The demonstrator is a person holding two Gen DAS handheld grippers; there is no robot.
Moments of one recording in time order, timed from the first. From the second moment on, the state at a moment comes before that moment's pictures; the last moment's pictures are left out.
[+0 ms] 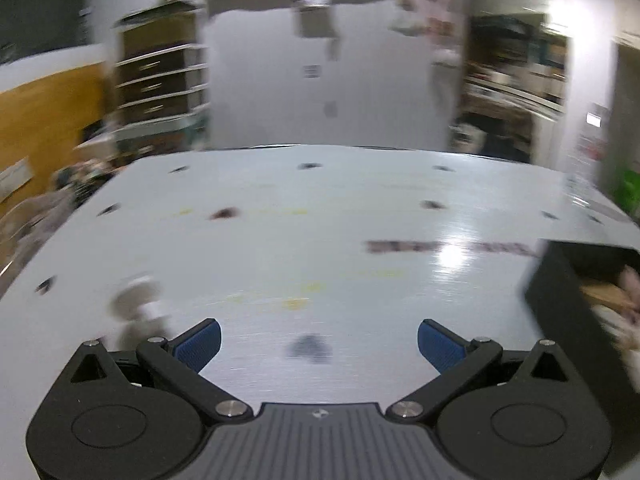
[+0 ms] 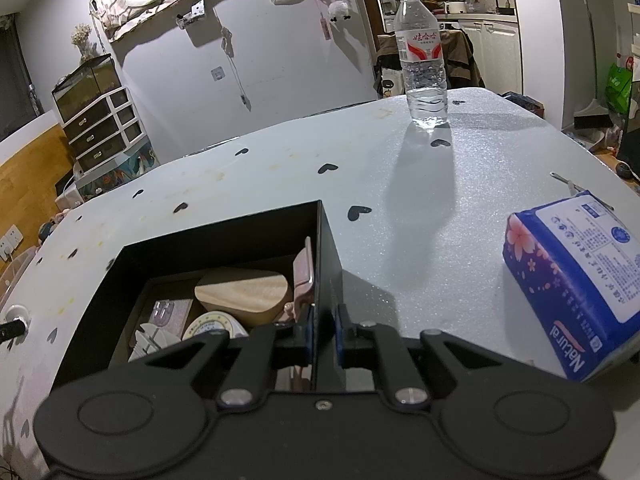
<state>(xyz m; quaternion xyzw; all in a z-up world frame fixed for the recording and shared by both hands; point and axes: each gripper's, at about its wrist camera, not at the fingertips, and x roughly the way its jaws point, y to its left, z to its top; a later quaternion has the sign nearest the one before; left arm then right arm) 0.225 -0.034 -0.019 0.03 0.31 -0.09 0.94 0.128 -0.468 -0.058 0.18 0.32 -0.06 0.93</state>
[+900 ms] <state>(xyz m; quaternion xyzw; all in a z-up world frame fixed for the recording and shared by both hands) 0.295 0.056 -0.053 -0.09 0.31 0.09 0.94 0.129 -0.467 -0.059 0.18 0.33 -0.07 0.93</state>
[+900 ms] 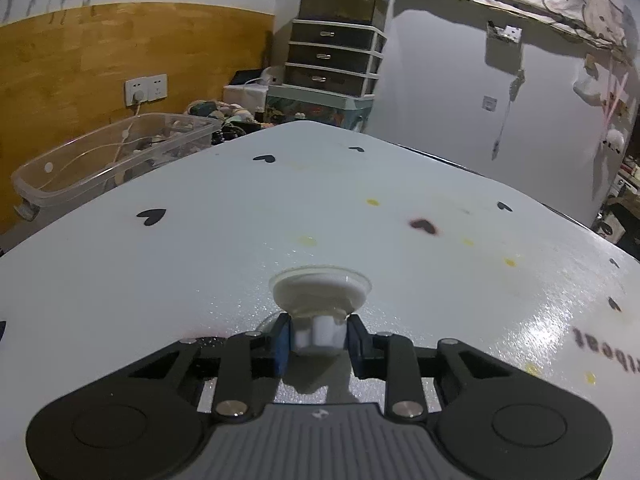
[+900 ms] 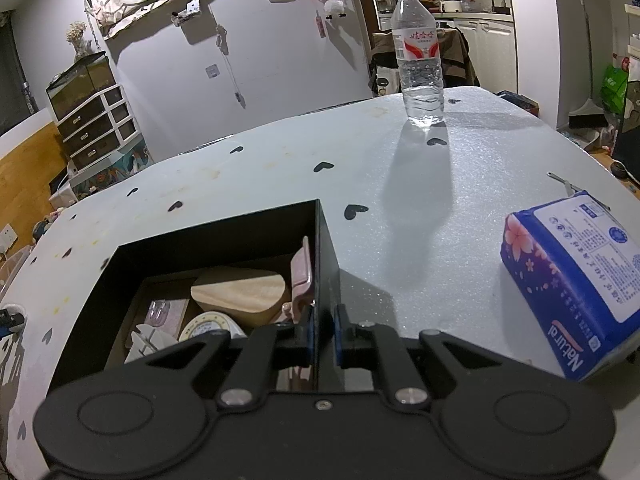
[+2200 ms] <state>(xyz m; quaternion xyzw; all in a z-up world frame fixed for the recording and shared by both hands) 0.181 -0.187 -0.008 -0.02 0.36 -0.48 0.80 0.129 -0.466 -0.059 0.18 0.33 -0.07 0.93</state>
